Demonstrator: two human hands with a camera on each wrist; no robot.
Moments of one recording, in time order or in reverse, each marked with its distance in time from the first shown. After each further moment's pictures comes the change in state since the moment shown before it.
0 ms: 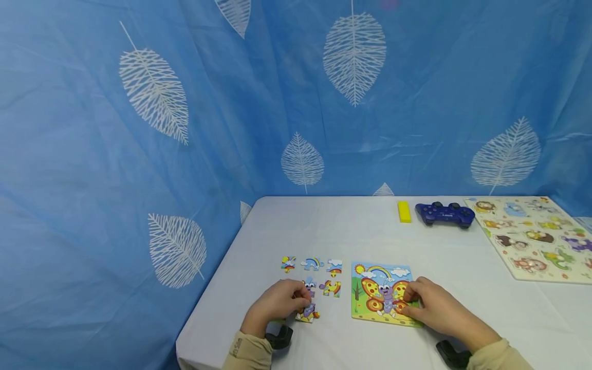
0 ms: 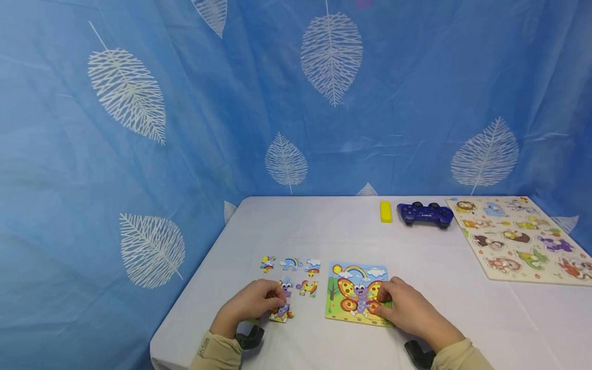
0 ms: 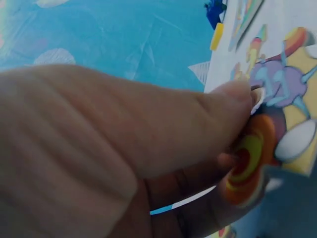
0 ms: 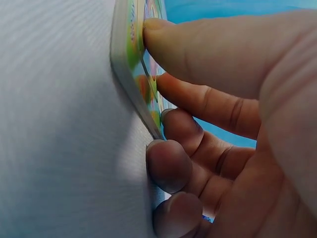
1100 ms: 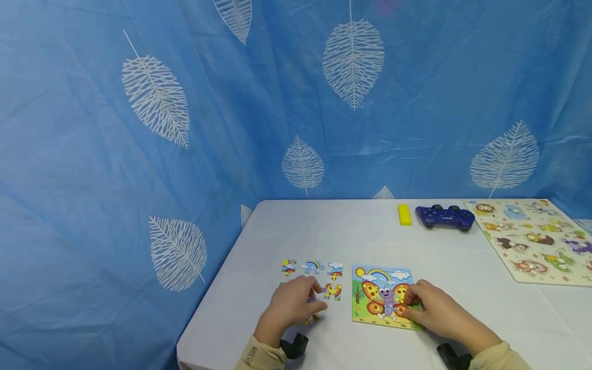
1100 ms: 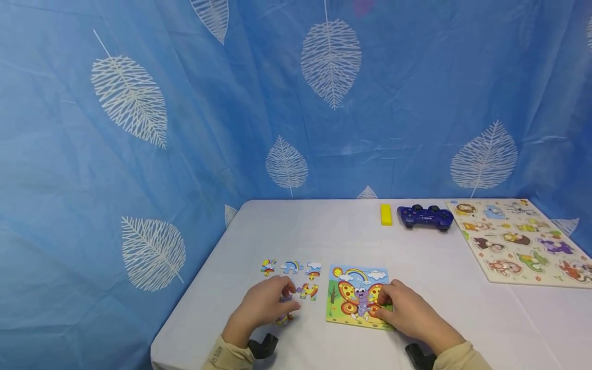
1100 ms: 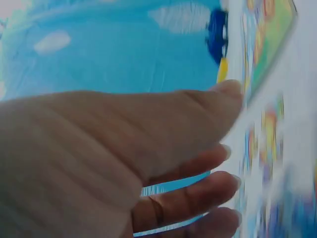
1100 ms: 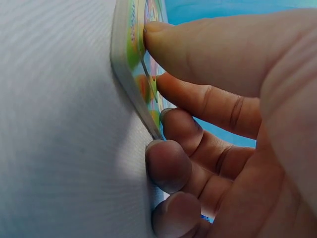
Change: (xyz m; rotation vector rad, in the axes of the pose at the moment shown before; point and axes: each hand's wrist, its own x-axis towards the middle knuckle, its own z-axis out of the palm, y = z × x) left_hand 0.001 0.049 0.015 0.313 0.163 -0.020; right_hand 0.001 0.001 0.001 -0.003 -0.007 0.018
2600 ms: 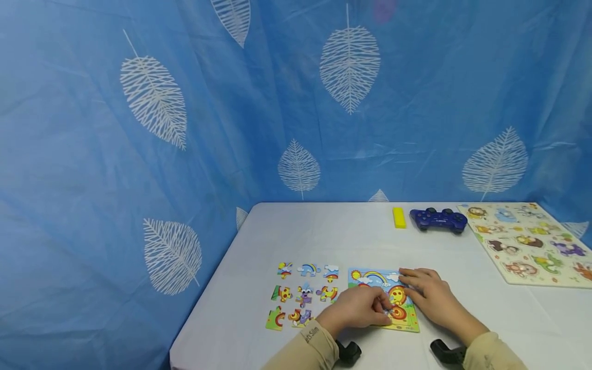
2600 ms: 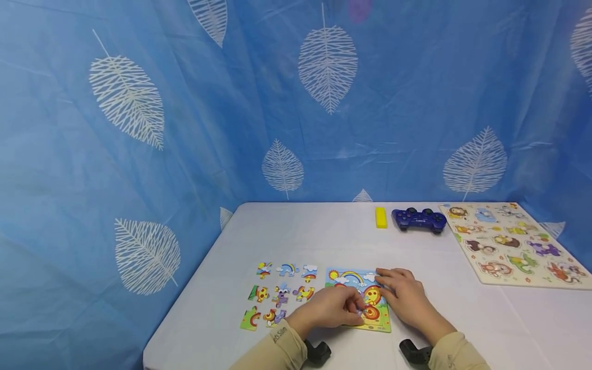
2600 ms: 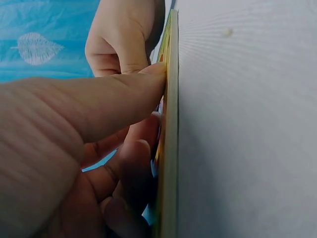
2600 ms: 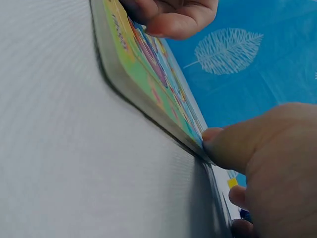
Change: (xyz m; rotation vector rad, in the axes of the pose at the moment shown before) left_hand 0.065 0.094 0.071 -0.113 -0.191 0.285; right_hand 0.015 0.032 0.009 -0.080 0.287 -0.103
